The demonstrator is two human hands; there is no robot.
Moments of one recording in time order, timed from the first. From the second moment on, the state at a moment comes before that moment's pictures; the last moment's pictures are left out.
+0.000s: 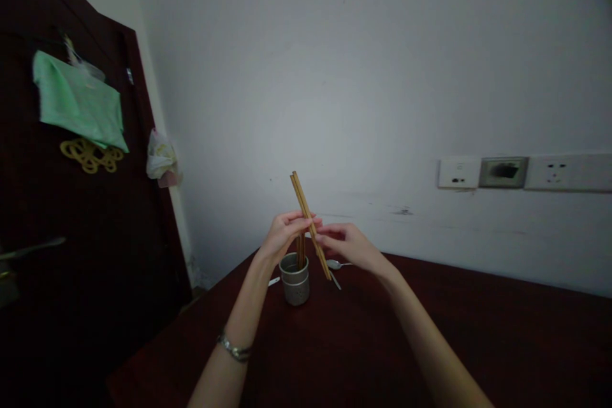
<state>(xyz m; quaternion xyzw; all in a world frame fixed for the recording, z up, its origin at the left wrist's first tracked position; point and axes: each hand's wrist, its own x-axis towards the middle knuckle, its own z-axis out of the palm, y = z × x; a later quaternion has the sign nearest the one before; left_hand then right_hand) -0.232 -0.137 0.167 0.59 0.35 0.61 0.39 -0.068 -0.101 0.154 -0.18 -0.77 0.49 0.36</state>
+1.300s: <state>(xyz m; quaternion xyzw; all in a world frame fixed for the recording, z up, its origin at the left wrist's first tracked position) -0.319 -0.231 0.106 0.59 0.64 0.35 0.34 -0.030 -0.104 0.072 -0.29 -0.90 0.25 0.21</state>
